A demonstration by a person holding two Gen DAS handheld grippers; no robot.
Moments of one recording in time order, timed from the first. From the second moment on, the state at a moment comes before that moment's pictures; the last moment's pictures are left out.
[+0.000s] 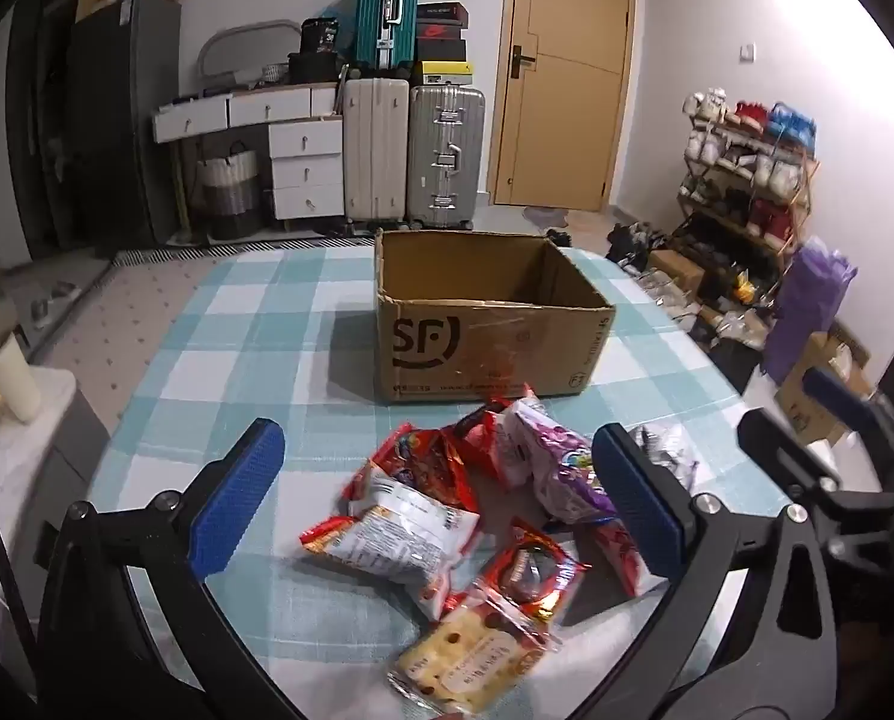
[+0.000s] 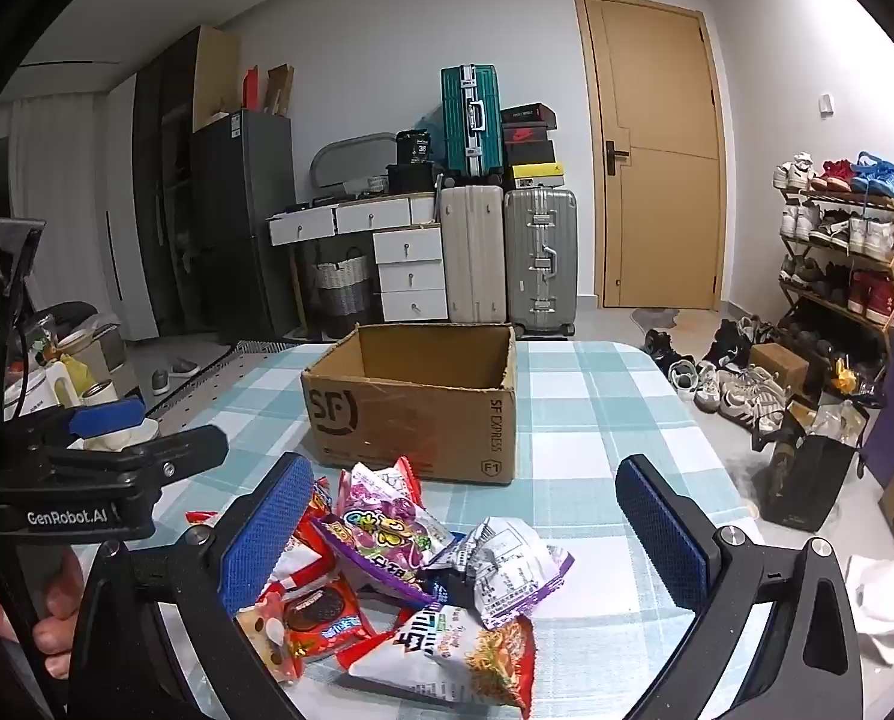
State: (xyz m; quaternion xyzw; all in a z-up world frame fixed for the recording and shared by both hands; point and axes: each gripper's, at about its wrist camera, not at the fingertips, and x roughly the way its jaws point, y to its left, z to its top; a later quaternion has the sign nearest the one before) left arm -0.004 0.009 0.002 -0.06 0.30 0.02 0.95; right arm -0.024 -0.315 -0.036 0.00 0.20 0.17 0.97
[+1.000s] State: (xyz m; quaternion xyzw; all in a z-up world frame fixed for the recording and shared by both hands) left arm -0.014 -0.001 0.002 -0.04 0.29 0.04 0.96; right arm -0.027 -0.320 -0.038 0.01 0.20 0.17 0.96
